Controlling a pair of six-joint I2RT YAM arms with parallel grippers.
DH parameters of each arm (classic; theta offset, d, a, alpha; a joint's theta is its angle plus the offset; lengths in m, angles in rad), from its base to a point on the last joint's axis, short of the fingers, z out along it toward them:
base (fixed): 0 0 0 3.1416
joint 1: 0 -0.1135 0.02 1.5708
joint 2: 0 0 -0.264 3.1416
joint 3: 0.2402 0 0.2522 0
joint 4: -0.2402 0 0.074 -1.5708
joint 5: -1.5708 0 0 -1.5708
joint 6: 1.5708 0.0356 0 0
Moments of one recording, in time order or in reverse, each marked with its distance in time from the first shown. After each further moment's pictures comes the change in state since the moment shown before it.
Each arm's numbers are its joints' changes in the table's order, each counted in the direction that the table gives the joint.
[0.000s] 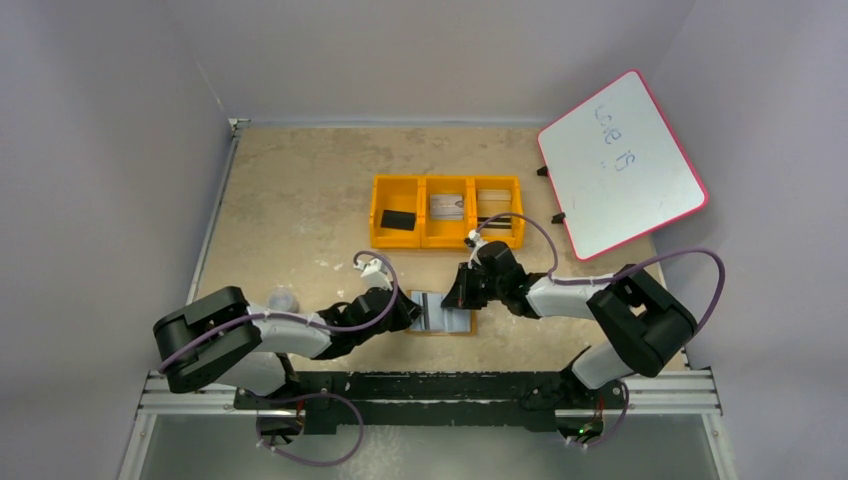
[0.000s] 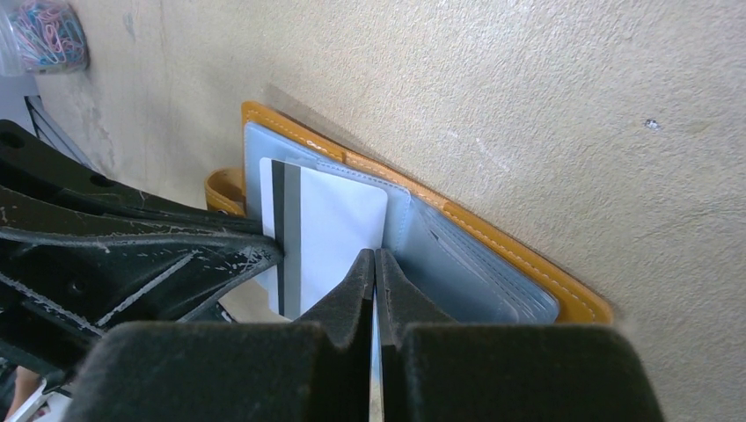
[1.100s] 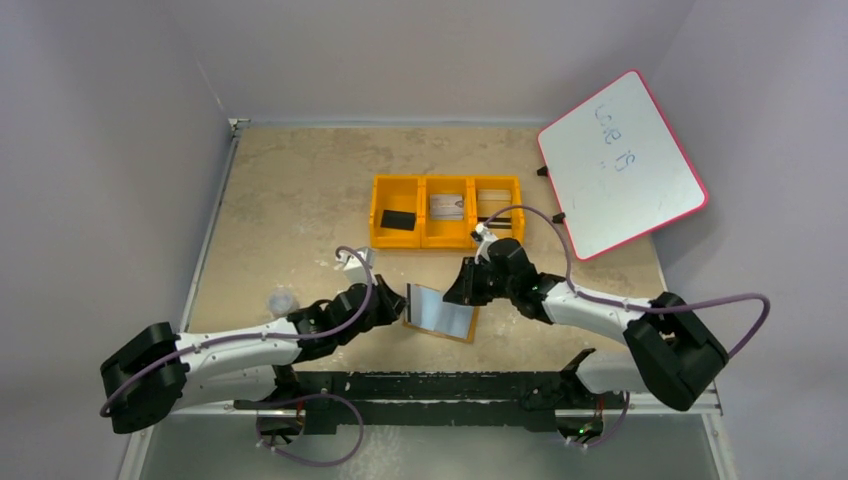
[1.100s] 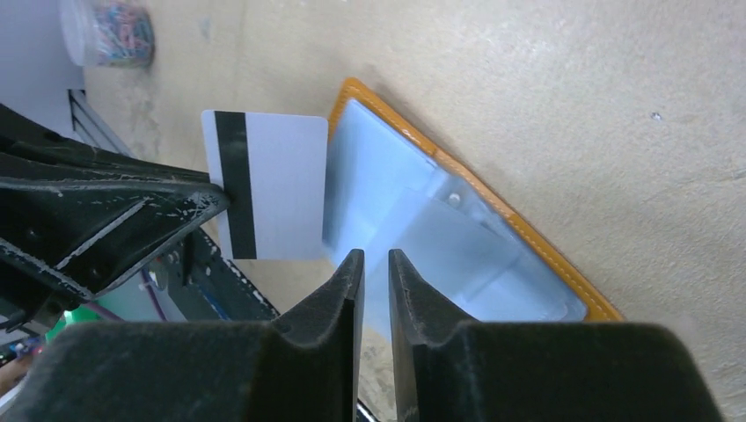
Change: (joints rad) left arm 0.000 -0.349 0.029 -0.365 0.090 0.095; right arm 0.000 -0.184 -0.002 -0.100 0.000 -0.027
